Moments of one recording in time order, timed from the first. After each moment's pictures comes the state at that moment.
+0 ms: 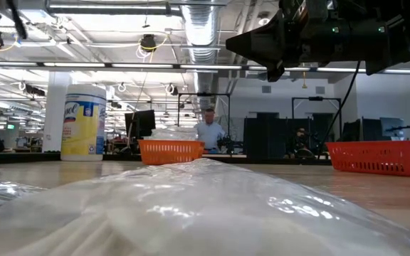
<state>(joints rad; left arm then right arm) -1.05 1.16 0.79 -0.72 -0.76 -1.17 0.23 1.62 0.52 1.09 0.23 0.06</state>
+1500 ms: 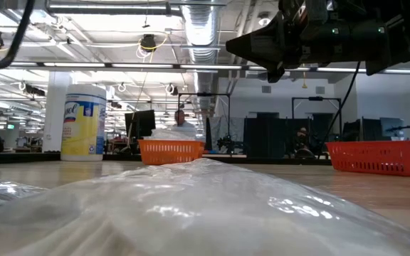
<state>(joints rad) -0.73 1.79 1.14 -0.45 0.36 -0.71 0.23 1.62 0.52 1.08 0.24 0.06</state>
